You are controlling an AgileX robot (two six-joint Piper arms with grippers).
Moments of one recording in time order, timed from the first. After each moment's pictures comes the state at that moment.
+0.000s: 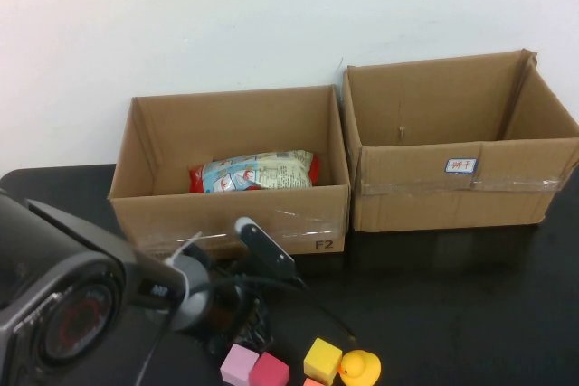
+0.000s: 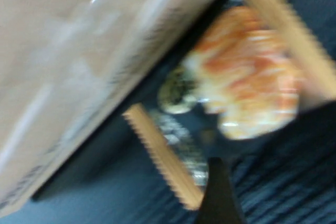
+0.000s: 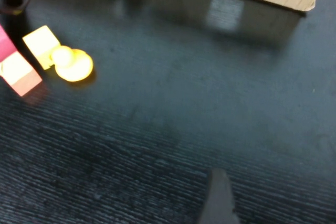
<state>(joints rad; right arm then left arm) 0.65 0.46 -0.50 -0.31 0.95 0.34 -0.61 2.19 -0.99 -1.50 -0.38 1.69</state>
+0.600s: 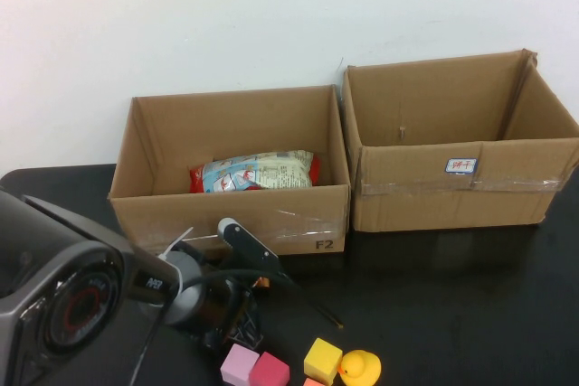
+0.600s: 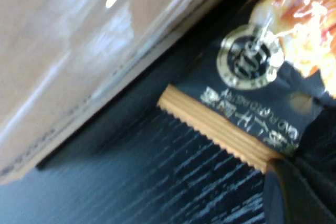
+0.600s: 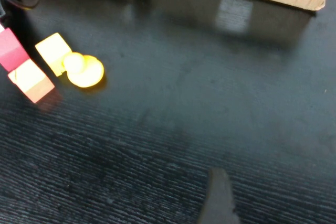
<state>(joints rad) 0.65 0.46 -0.50 -0.28 0.94 0.36 -0.56 2.21 -1.01 -1.56 -0.39 1.71</state>
